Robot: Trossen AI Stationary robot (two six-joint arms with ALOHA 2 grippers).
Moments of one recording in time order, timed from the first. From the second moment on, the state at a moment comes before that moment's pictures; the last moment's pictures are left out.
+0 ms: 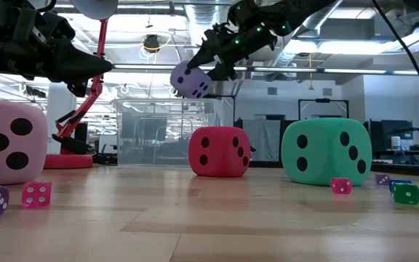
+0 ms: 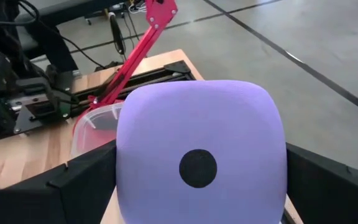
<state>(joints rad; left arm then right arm) 0.16 0.34 0.01 0.32 0.05 -0.16 -0.49 1.87 1.58 -0.14 -0.20 0.02</state>
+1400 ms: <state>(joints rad) 0.16 0.34 0.01 0.32 0.05 -0.16 -0.43 1.87 1.58 -0.22 -0.21 -0.11</state>
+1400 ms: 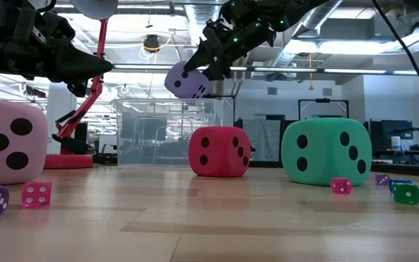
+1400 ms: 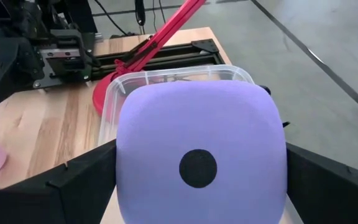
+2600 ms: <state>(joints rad) 0.19 0.81 0.23 0.53 -0.35 -0.06 -0.43 1.87 1.58 -0.25 -0.21 -0.12</state>
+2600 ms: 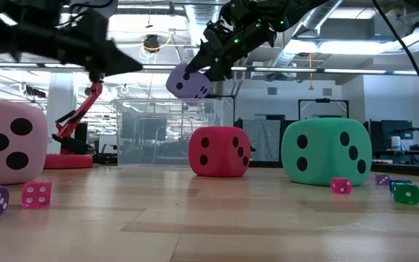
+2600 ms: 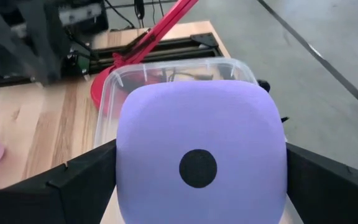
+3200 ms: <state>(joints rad) 0.40 1.11 0.59 0.43 -0.06 0.01 -0.47 1.87 1.59 -0.31 -0.18 -0.24</state>
